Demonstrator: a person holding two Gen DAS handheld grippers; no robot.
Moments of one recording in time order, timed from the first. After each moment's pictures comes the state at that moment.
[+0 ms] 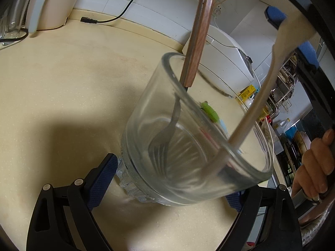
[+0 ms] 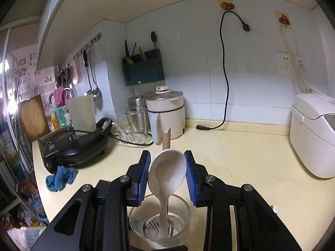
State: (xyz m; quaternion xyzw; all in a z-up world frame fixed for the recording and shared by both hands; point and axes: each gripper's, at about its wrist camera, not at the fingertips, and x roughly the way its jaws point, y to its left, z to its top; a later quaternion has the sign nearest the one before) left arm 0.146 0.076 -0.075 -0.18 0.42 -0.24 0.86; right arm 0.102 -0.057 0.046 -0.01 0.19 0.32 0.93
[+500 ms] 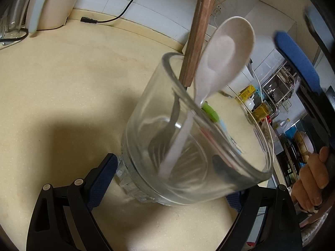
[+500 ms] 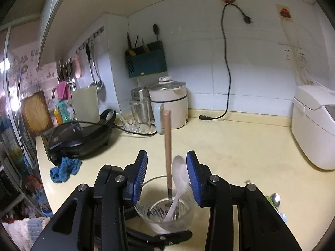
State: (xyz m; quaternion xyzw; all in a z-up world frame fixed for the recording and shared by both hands) left arm 0.146 0.076 -0.075 -0.18 0.42 -0.24 0.86; right arm 0.088 -0.068 0.036 -0.01 0.21 0.33 0.92
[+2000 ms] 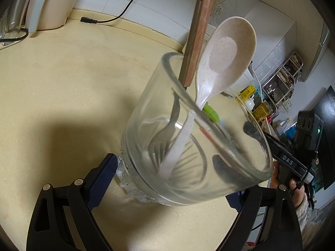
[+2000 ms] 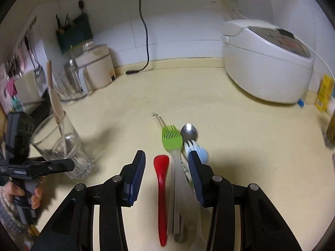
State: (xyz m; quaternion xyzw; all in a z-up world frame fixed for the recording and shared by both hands) left arm 0.146 0.076 -0.075 -0.18 0.42 -0.24 0.86; right arm 0.118 -0.194 -0.037 -0.01 0.35 0.16 0.92
